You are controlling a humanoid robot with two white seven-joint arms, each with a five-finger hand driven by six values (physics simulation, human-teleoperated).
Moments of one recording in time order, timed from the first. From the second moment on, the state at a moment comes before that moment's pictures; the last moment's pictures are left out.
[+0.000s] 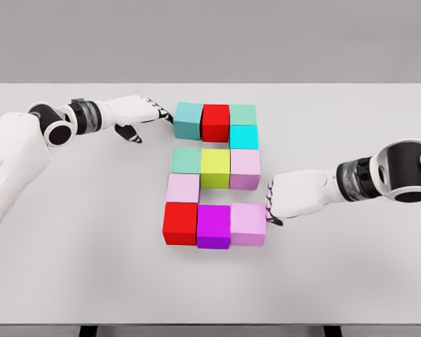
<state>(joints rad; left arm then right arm) -0.93 0.36 -0.76 -0.75 -0.71 -0.61 -0.36 -0.94 -0.88 1.17 -1.76 0.59 -0.61 0.61</state>
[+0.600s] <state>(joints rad) -0.93 0.45 -0.73 -0.75 -0.68 -0.61 -0.36 -0.83 -1.14 0.85 -1.76 0.18 -0.61 0.61</state>
